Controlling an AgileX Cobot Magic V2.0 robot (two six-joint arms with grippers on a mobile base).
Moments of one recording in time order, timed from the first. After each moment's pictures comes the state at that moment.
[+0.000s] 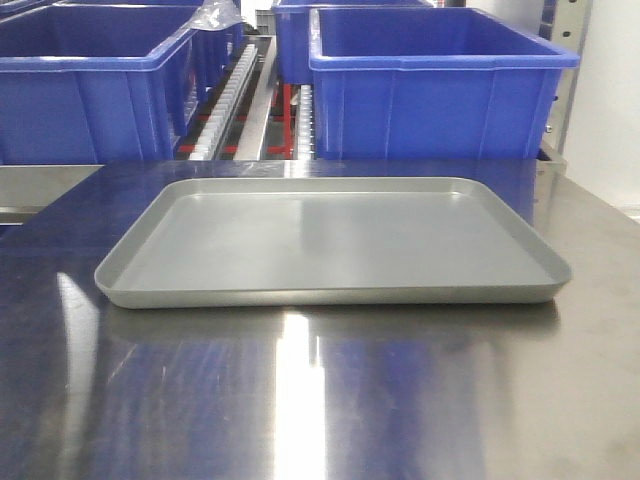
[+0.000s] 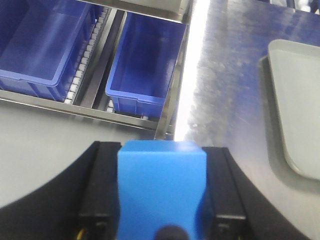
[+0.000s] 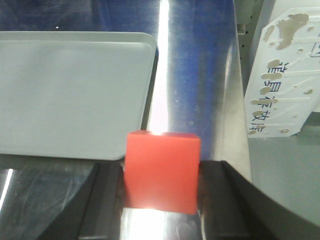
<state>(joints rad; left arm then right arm) -0.13 0.53 -0.48 0.22 0.61 -0.48 0.26 0.60 -0.51 -0.08 0.49 0.26</state>
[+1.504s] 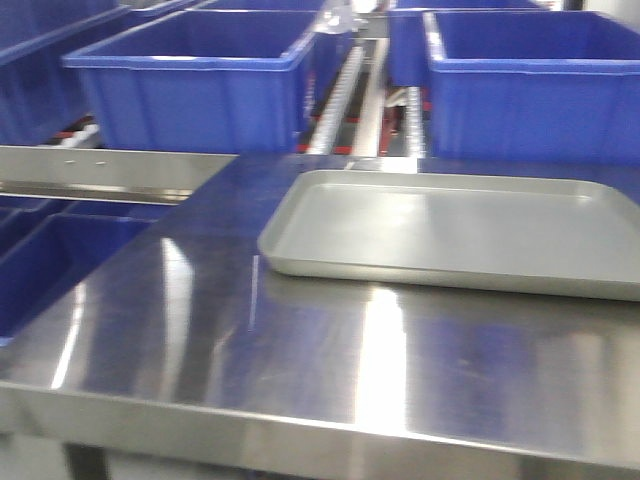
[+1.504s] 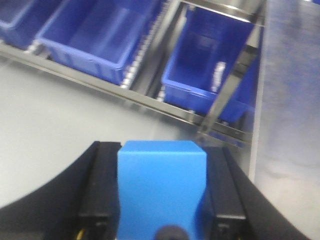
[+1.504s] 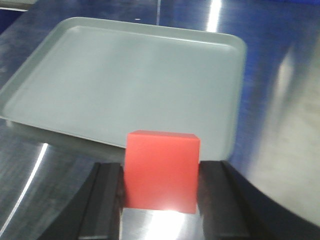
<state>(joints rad) -0.13 0.53 -0.48 0.22 0.61 -0.48 0.26 0.60 -0.51 -0.08 0.50 0.26</state>
